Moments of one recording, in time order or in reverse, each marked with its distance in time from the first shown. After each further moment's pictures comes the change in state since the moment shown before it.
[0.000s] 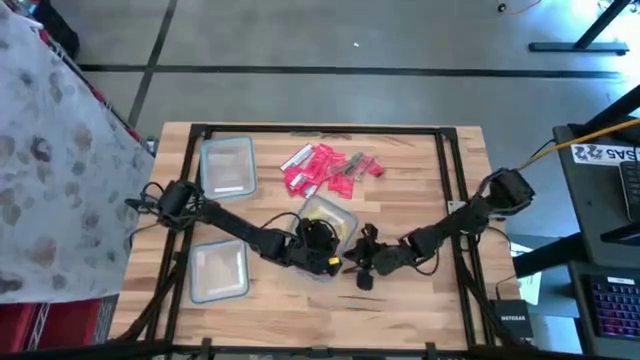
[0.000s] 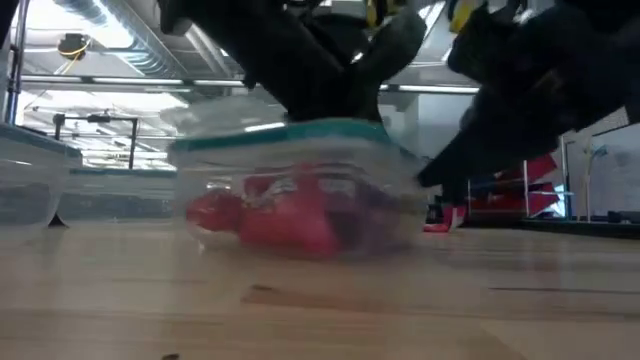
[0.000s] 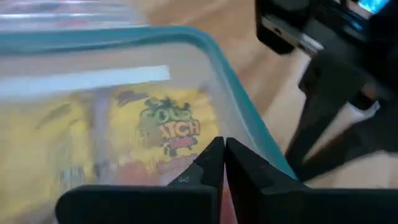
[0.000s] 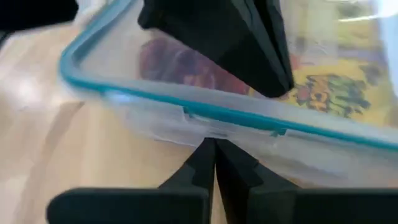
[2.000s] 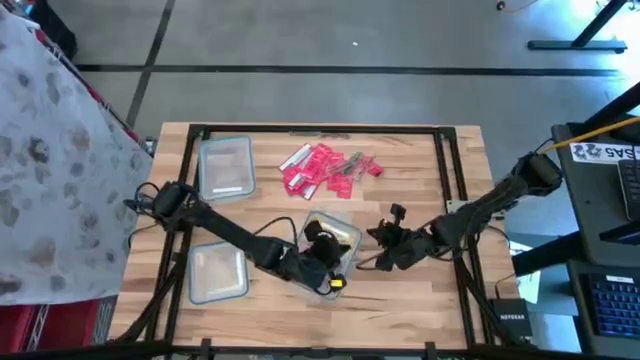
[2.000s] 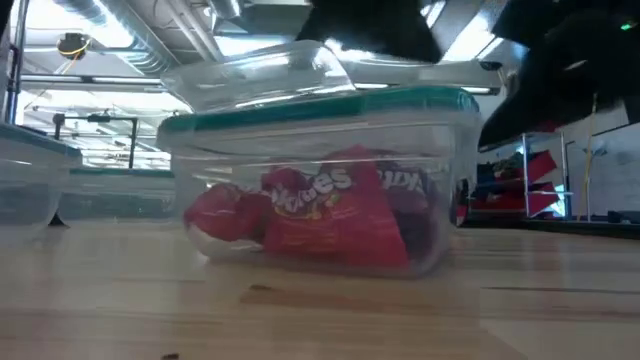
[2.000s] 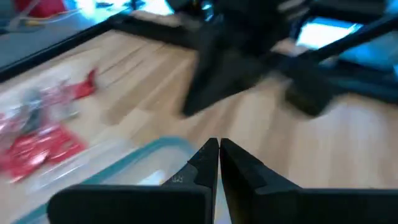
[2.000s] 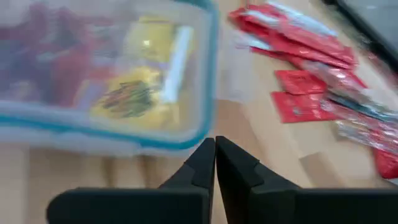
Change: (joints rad) left arm -0.103 -0.144 0.166 -0.012 -0.170 0.404; right arm 0.107 -0.374 -0.002 -0.619 0.168 0.048
